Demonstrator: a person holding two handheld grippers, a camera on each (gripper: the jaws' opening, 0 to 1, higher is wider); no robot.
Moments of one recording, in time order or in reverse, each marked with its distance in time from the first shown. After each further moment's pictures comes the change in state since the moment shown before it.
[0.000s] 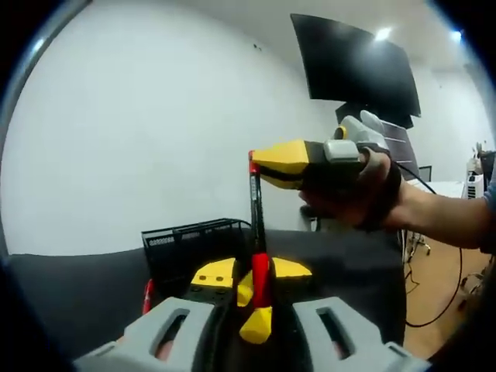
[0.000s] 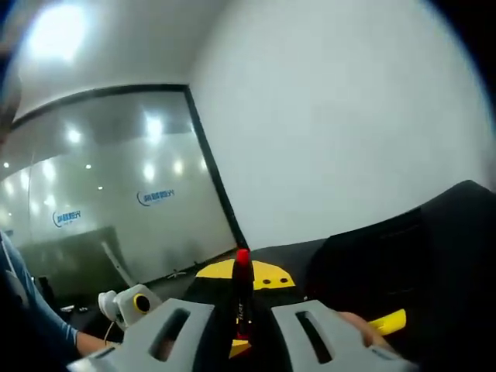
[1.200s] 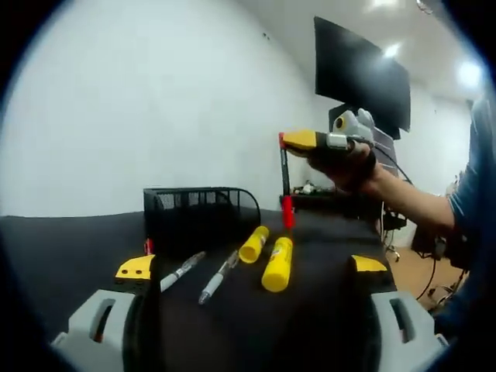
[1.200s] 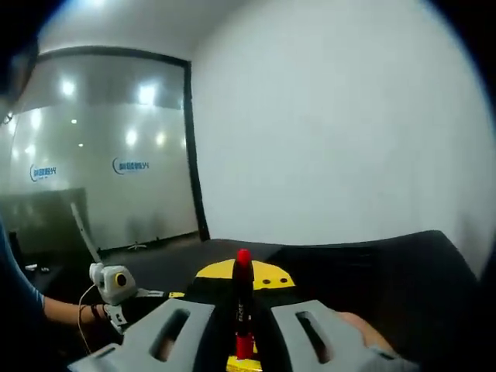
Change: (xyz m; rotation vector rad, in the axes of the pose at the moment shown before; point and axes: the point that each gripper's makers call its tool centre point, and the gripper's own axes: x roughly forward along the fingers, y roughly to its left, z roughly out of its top) left arm -0.032 0.032 -0.047 -0.151 0.068 -0.152; right arm -0.009 -0.046 0.023 -0.237 0.067 -0.138
